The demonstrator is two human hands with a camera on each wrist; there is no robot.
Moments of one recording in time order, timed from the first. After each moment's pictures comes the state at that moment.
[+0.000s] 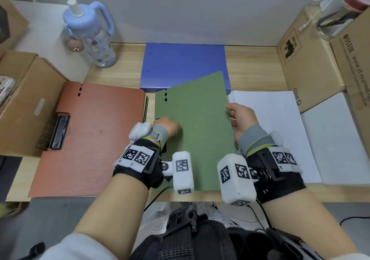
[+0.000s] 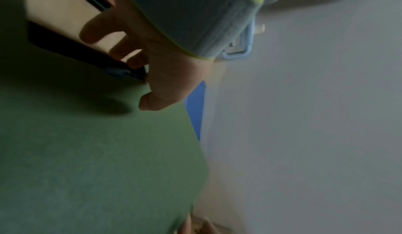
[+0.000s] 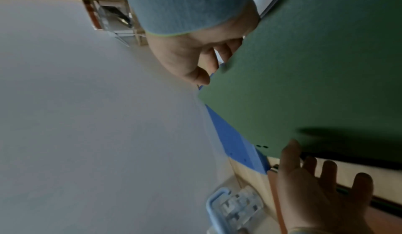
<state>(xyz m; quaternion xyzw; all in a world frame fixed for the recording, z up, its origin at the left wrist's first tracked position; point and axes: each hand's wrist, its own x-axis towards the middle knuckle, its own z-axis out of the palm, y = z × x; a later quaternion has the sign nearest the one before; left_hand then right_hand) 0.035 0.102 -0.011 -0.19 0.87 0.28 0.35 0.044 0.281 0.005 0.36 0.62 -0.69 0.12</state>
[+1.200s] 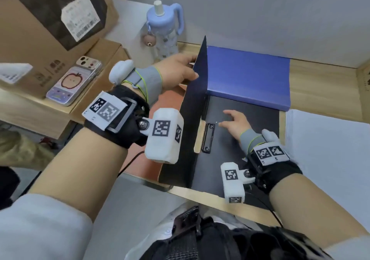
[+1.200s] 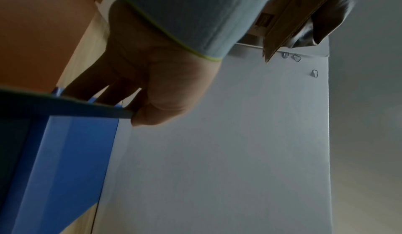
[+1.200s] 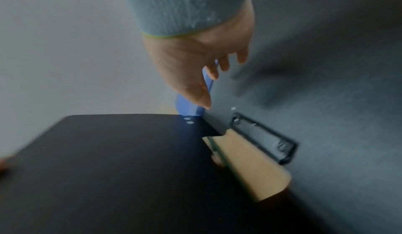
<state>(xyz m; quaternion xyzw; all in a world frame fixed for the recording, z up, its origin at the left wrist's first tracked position) -0.004 -0.012 0.095 -0.09 0.81 0.53 0.22 0.009 0.179 -0.048 0.09 0.87 -0.42 0.25</state>
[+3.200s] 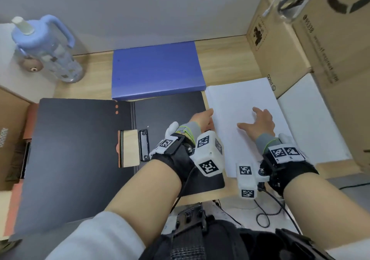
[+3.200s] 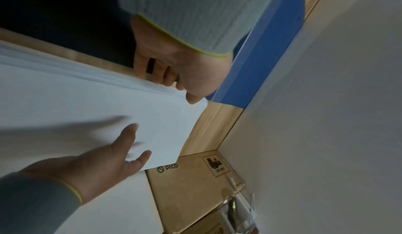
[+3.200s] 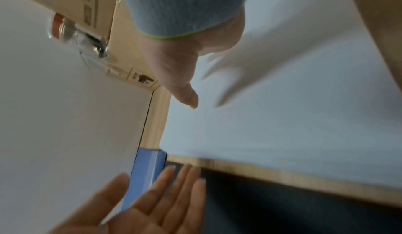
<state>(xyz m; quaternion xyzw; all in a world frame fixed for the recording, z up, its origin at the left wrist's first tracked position) 0.024 0.241 -0.031 -0.24 0.60 0.63 0.44 0.076 0.398 -0.052 0.37 0.86 -0.33 0.13</state>
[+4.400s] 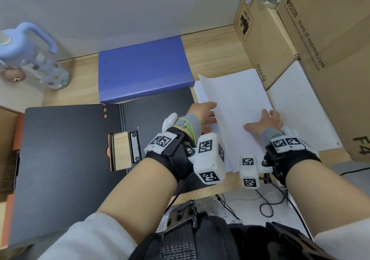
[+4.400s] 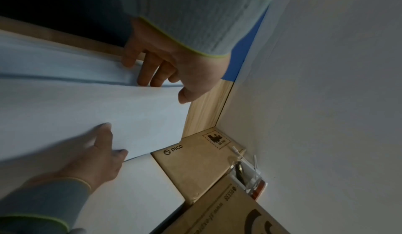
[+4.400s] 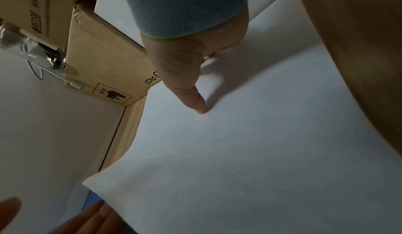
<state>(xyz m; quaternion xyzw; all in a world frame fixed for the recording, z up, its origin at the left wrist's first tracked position) 0.023 0.268 -0.014 -0.21 0.65 0.60 0.43 0.087 0.440 -0.066 0.43 0.84 -0.26 0.21</state>
